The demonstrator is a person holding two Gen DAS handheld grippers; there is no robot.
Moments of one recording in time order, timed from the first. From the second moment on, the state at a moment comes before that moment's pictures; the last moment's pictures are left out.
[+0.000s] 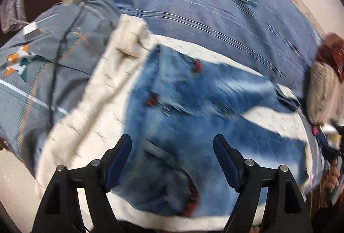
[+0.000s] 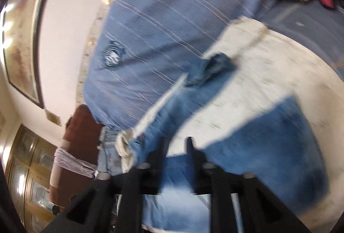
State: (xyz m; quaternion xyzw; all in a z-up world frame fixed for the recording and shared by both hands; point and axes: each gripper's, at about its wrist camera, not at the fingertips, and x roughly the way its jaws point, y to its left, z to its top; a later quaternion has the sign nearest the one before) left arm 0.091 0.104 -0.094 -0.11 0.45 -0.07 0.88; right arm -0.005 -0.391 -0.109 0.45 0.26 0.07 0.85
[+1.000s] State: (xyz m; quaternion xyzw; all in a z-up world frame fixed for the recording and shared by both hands) left arm 0.339 0.078 -0.170 -0.15 0.52 -0.07 0.84; right arm 0.209 -0.393 -0.197 0.56 0.27 0.00 0.79
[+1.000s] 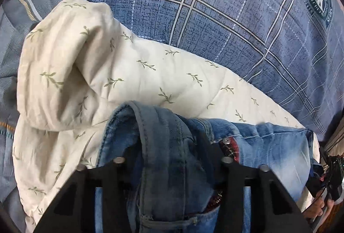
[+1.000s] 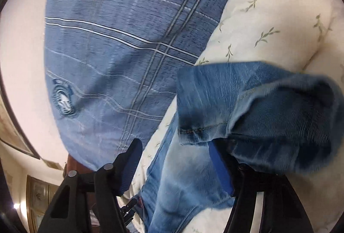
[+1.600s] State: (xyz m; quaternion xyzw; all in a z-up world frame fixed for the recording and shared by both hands) left arm 0.351 0.070 -0.173 -0.19 0.48 -0.08 0.85; right arm 0.204 -0.400 -0.221 0.65 0.22 -0.04 0.73
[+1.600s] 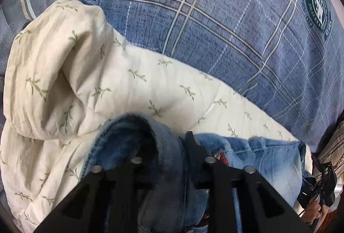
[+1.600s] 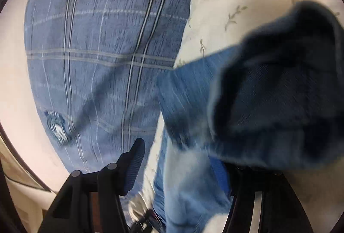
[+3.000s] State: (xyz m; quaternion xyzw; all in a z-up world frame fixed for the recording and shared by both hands) left arm 0.046 0.167 -0.130 -0.17 0.39 -0.22 0.88; right arm -0.119 -0.476 -0.188 0.52 0.27 -0.01 0.81
